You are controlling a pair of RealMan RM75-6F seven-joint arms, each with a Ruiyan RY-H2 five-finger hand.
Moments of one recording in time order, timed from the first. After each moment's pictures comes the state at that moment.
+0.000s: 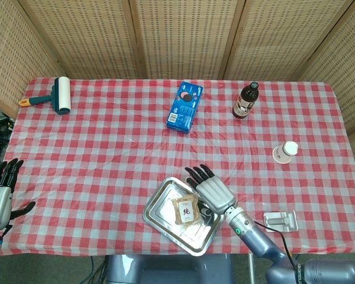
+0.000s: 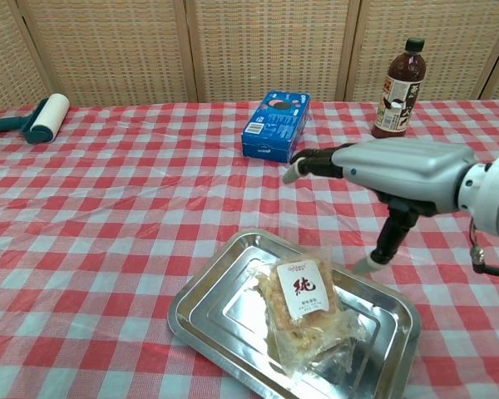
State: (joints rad) left arm -0.09 -1.19 -0.08 -1.67 1.44 1.51 0.21; right arm 0.69 -1.43 0.09 -1.84 -1.18 1.03 -0.54
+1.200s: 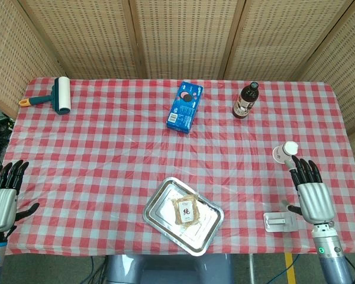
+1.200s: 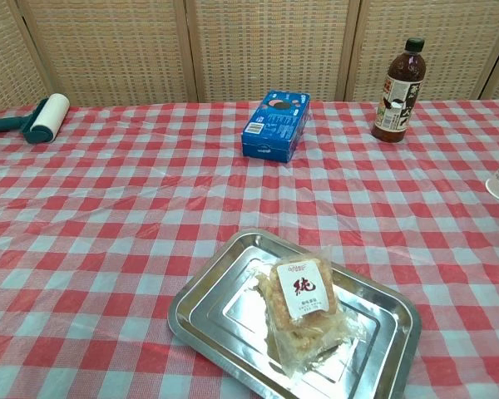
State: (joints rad) left arm -0.09 -1.23 -0.06 -1.65 1.47 1.53 0.24; right arm 0.26 -1.29 -0.02 -1.51 -1.45 1.55 -0.11
